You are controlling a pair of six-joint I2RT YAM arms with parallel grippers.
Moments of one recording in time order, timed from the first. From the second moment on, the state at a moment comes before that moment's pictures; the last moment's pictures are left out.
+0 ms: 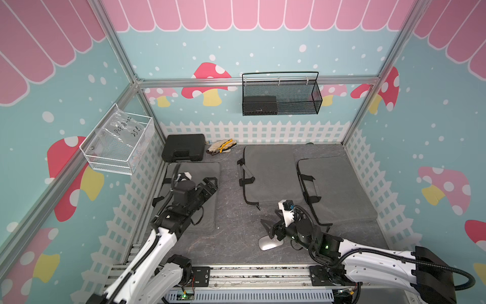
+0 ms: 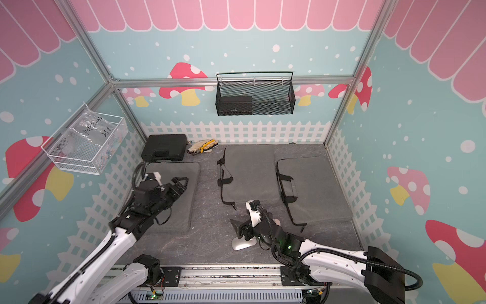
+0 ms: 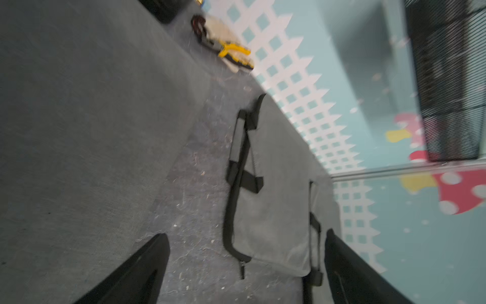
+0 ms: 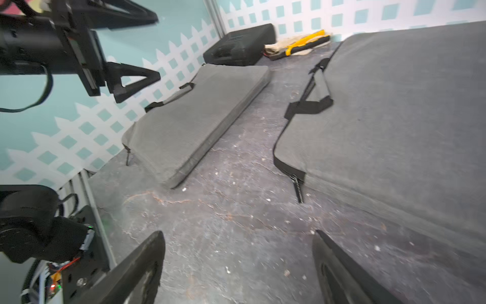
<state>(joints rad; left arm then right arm) -0.33 1.01 0.67 -0.23 0.03 -0.96 1.08 0.88 0.27 0.28 0.28 0.46</state>
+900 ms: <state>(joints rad) -0.47 1.46 0.81 0.04 0.21 -0.78 0.92 1.61 0.60 0.25 0.23 0.42</state>
